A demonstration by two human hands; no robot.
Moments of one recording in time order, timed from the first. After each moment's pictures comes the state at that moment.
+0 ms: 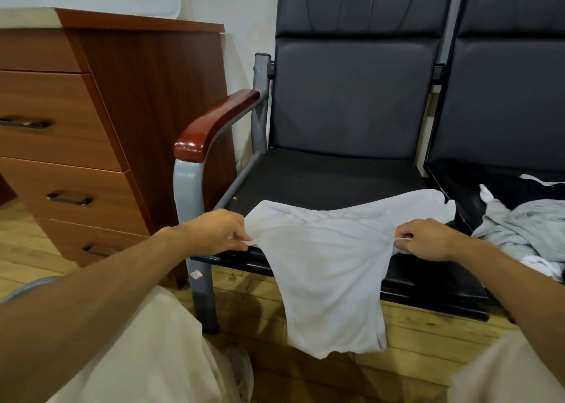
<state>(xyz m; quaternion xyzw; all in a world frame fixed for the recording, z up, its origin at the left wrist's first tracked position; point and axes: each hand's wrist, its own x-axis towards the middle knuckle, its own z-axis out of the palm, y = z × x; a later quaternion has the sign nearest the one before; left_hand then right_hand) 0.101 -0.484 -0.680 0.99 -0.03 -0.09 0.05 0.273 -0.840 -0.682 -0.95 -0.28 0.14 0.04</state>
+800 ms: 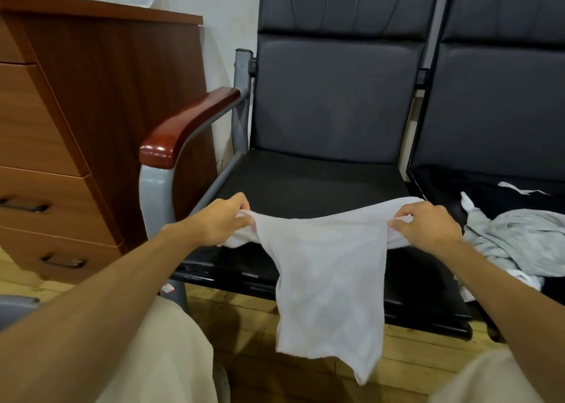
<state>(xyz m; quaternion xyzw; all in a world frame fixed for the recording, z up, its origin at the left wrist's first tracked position) 0.154 -0.508 -0.670 0.97 0.09 -0.02 0.23 0.297 -0.840 -0.668 -0.98 -0.09 -0.03 0.19</state>
